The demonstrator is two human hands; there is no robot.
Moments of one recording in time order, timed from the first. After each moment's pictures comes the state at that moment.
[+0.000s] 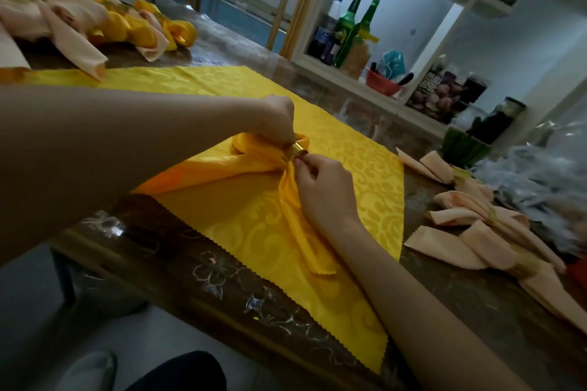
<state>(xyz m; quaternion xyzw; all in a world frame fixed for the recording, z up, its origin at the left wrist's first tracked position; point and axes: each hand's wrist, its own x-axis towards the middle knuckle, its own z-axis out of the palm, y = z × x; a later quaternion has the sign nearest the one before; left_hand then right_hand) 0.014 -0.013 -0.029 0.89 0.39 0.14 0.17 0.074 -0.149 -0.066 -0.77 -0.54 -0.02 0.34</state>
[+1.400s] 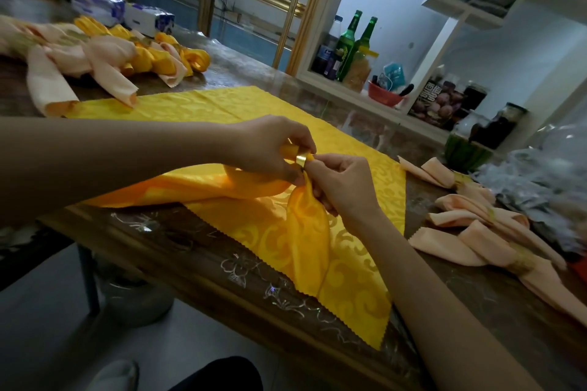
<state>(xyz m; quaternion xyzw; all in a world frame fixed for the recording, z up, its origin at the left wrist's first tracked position) -0.059 -0.068 -0.004 0.94 0.19 0.16 0.22 0.065 -0.173 -0.032 -0.66 -0.53 0.13 0.51</state>
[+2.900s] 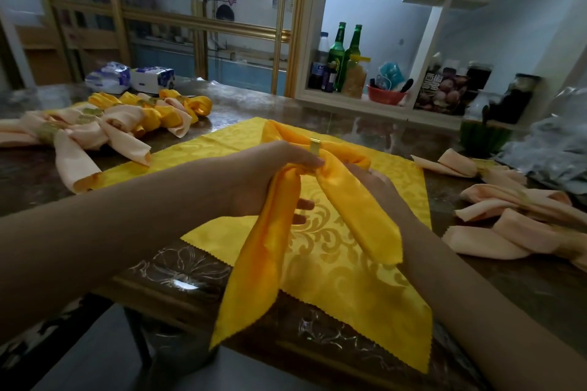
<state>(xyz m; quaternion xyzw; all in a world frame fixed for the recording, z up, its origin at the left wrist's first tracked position) -0.064 -0.083 0.009 0.64 0.29 0.11 0.70 0.082 -0.172 -0.019 -0.65 -0.36 0.31 0.59</state>
